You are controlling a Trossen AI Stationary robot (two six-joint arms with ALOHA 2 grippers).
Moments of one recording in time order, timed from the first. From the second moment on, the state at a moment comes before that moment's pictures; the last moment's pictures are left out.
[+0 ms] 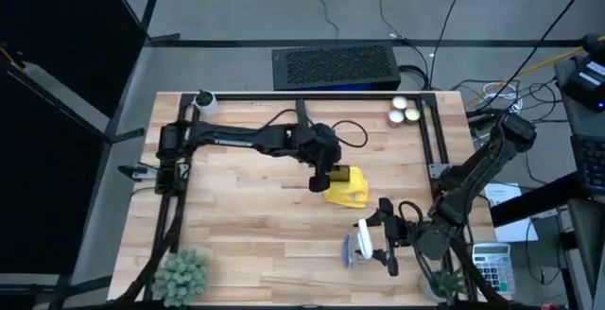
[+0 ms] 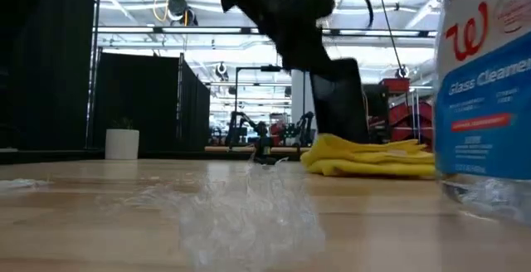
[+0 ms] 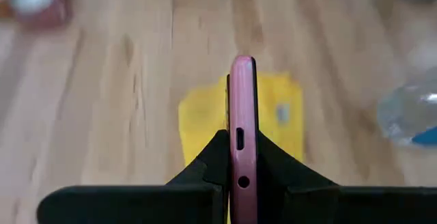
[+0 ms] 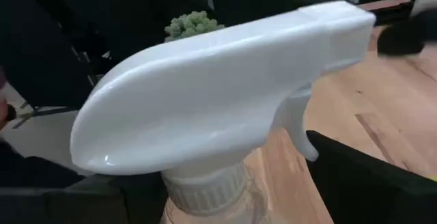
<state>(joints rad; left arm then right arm) 0.08 1.93 1.58 -0.34 0.16 0.11 0.86 1.25 0.76 0.10 0.74 0.51</state>
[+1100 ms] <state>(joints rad) 0.08 1.88 1.58 -0.40 0.16 0.12 0.81 1.12 0.77 -0.43 0.46 0.95</state>
